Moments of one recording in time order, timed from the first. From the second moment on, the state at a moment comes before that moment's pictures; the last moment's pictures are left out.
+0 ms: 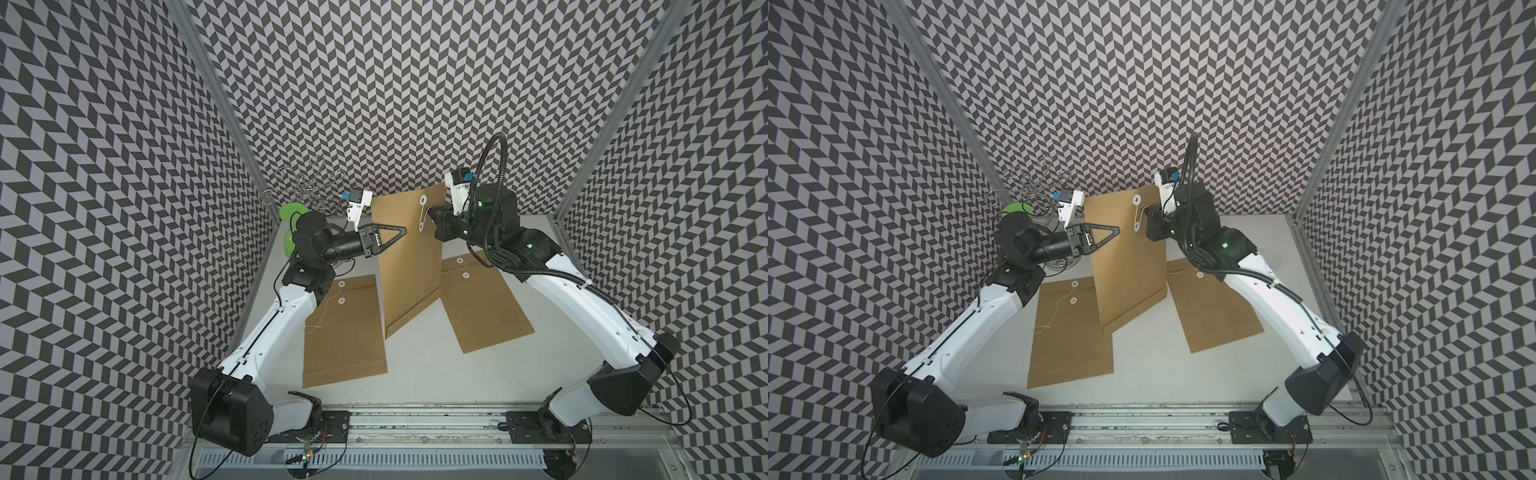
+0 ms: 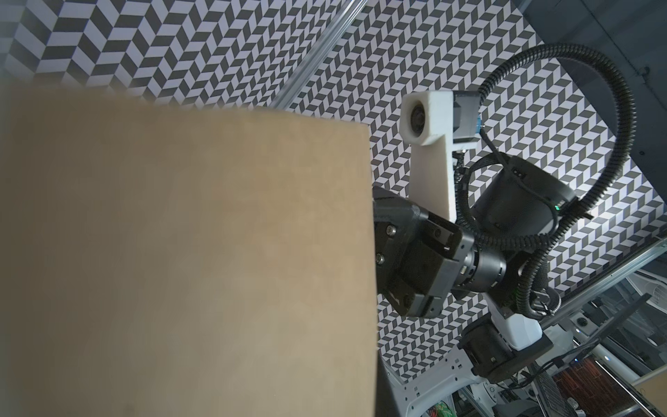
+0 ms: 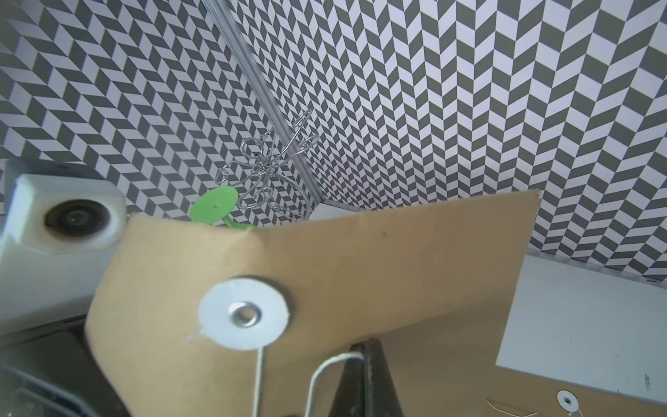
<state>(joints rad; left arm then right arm) -0.30 1.30 1.15 0.29 1.01 -0.89 0.67 1.56 1.75 -0.49 -0.01 0.28</state>
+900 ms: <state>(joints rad) -0.32 1.30 1.12 0.18 0.82 -0.91 0.76 1.64 1.81 -0.60 0.14 0.23</state>
